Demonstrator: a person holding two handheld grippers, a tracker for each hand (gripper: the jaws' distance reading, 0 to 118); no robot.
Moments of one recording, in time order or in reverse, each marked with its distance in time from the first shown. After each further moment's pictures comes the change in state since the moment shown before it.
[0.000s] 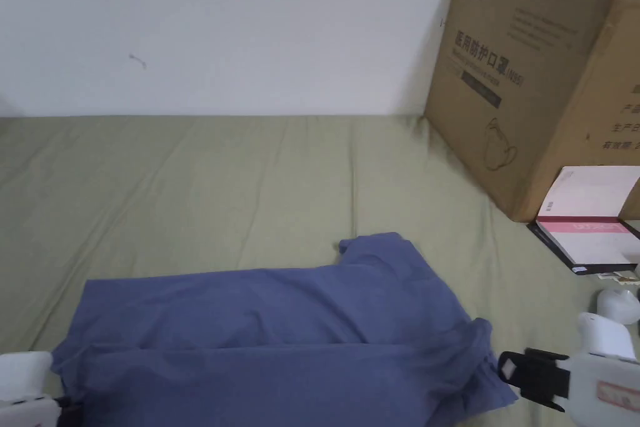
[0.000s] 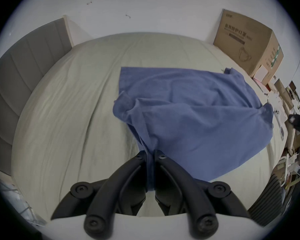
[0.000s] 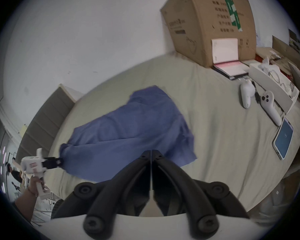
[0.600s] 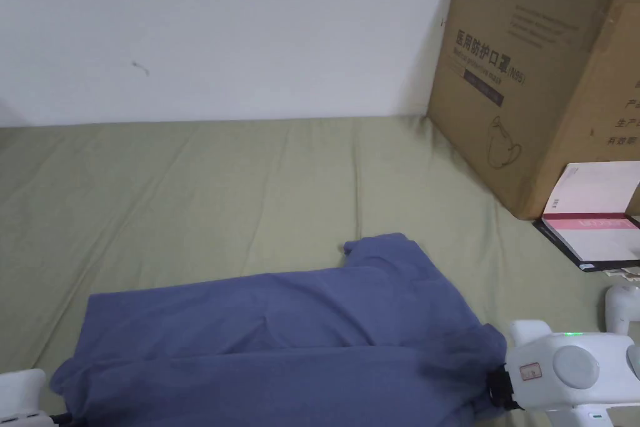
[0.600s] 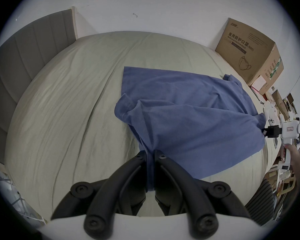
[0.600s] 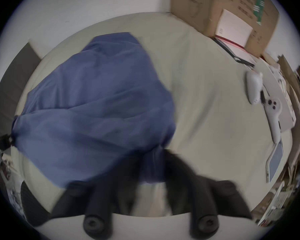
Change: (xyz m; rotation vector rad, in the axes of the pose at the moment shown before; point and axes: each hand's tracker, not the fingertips) left arm 0.001 -0.009 0.004 -0.030 -0.019 0.065; right arm 0.000 0.004 -0.098 -0.291 -0.192 0.240
